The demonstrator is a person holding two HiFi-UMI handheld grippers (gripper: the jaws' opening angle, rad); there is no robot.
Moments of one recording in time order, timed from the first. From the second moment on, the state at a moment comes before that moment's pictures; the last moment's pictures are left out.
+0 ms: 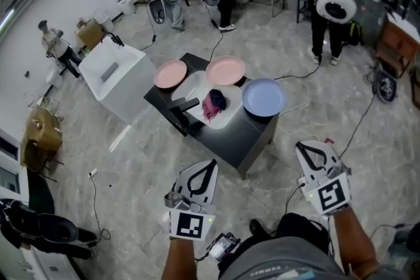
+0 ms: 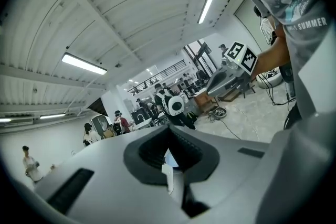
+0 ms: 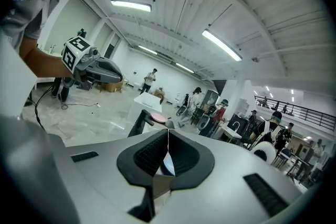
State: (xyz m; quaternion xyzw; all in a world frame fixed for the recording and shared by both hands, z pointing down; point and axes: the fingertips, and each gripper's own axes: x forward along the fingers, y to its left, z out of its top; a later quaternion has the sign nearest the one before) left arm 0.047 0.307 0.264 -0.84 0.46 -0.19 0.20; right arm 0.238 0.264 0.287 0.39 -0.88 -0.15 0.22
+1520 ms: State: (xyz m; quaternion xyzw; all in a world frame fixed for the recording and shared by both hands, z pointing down) left arm -0.030 0.053 0.302 -0.85 0.47 -0.19 0.16; right arm 0.173 -0.019 0.345 0.40 -0.87 -0.13 0.27
